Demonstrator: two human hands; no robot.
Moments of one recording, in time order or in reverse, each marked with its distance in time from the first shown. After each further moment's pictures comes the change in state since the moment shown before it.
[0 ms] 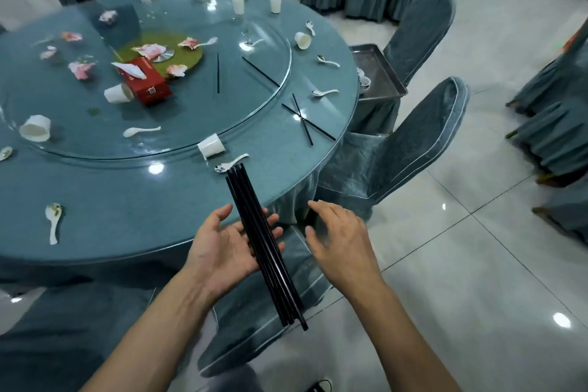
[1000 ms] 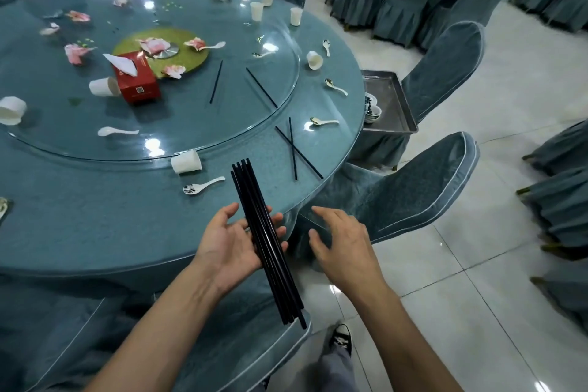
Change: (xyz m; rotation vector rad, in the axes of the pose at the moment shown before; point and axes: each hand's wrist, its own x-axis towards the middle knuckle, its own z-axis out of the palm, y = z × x) left_hand 0.104 0.003 0.113 -0.112 -0.005 0.106; right_hand 0.134 0.096 -0.055 -0.028 -0.123 -0.078
